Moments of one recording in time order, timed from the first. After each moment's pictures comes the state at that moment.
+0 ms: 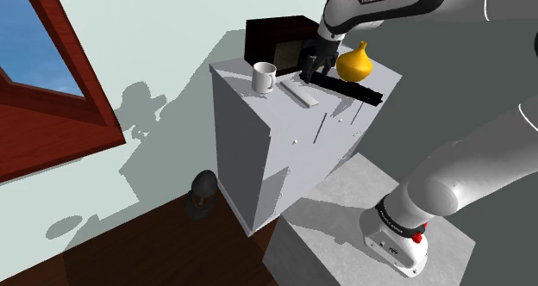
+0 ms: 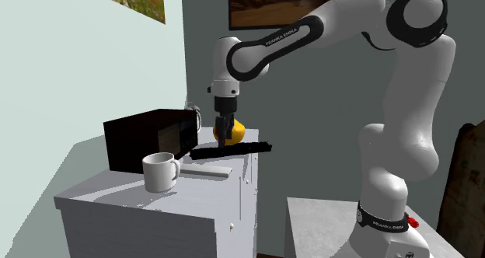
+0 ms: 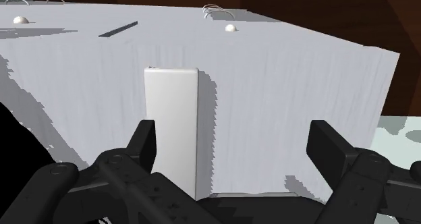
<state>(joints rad) -0.04 -0.19 -0.11 -2.21 -0.01 2.04 -0.09</state>
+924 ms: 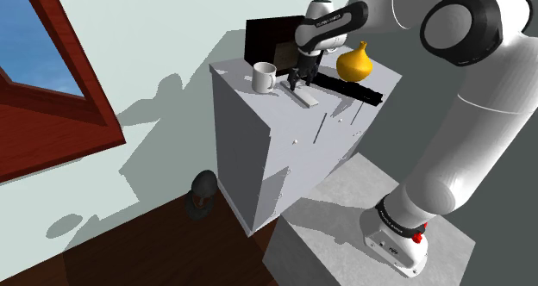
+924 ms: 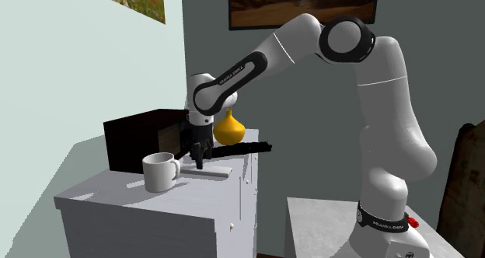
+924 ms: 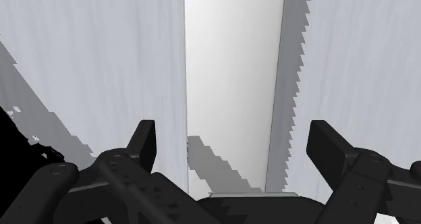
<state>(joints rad) -0.08 0.25 -0.14 -1.94 0.03 2.17 -0.15</state>
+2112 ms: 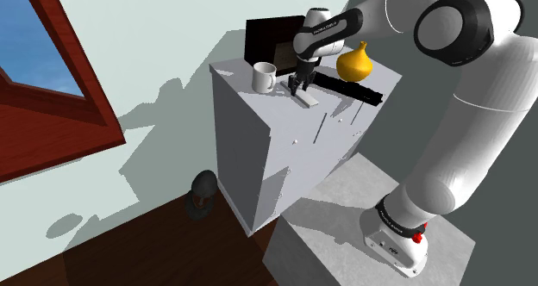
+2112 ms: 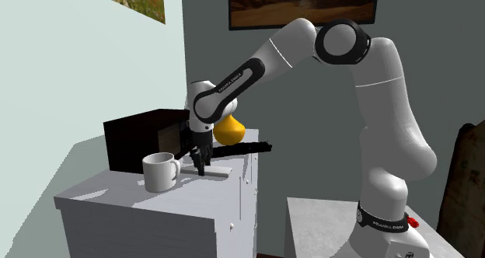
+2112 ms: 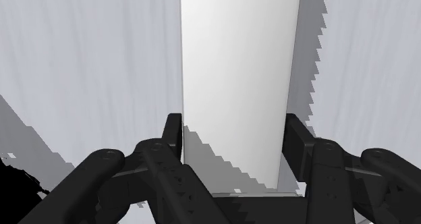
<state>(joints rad) -0.08 0.28 -0.14 -1.96 0.03 2.23 -0.16</state>
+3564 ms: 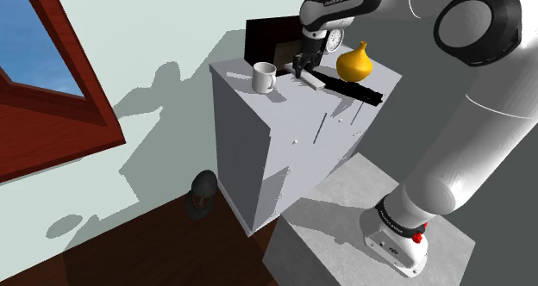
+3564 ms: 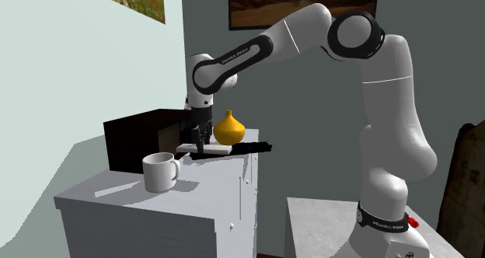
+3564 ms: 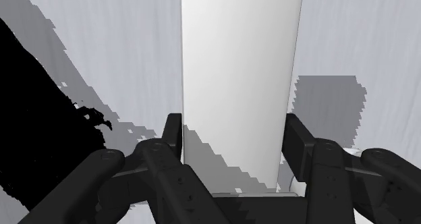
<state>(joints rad) -0.08 0.18 -0.14 -1.86 0.02 2.02 -0.15</state>
